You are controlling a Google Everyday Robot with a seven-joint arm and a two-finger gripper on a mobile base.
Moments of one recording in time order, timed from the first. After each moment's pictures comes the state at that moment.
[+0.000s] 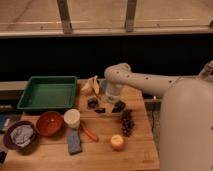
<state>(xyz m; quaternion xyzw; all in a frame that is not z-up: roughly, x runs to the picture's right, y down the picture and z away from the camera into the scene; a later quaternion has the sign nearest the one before) 0.013 0.127 0.824 -0.41 -0.02 0.16 0.90</state>
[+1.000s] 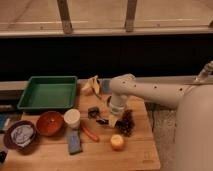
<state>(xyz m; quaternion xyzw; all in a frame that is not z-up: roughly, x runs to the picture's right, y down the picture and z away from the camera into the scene) 0.039 0.177 0.807 -0.45 -0.01 0.18 0.87</state>
